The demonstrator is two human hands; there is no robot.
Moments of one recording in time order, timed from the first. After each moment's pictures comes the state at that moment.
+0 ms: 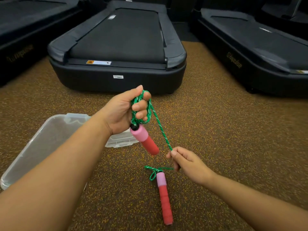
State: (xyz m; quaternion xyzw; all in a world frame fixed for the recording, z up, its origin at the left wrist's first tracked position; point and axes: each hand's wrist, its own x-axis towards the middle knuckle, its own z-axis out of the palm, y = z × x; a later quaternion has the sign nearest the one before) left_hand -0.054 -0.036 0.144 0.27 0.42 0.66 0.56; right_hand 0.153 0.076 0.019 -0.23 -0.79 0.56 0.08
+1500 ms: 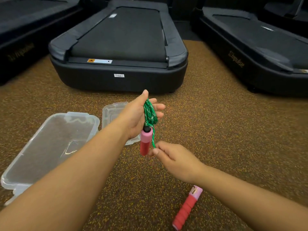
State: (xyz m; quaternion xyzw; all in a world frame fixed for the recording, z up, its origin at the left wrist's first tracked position) left_hand -0.028 -0.013 0.128 0.15 0.53 0.68 0.48; right_hand 0.125 0.045 0.073 -0.12 -0.93 0.33 0.02
